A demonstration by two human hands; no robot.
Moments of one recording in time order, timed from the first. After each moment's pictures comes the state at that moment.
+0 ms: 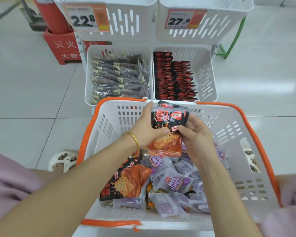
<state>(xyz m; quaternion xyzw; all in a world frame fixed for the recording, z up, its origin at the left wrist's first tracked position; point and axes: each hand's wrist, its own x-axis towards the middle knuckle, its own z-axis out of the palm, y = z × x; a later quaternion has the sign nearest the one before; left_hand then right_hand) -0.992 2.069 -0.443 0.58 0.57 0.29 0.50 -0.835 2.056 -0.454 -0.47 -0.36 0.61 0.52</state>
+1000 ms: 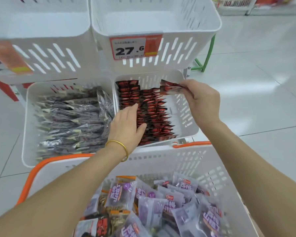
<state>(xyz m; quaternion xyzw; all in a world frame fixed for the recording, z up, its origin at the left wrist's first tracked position) -0.943 2.248 -0.473 0.75 0.62 0.20 0.13 -0.730 2.295 -0.440 -0.55 -0.71 -0.10 0.43</state>
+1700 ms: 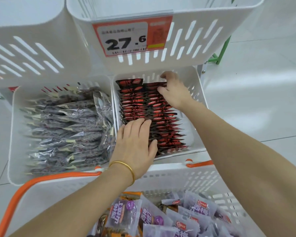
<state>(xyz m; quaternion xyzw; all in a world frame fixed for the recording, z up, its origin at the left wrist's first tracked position) -0.930 2.265 -0.508 0.78 0.61 0.10 0.06 -0.778 2.424 -0.496 -0.60 -0.74 0.19 0.24</state>
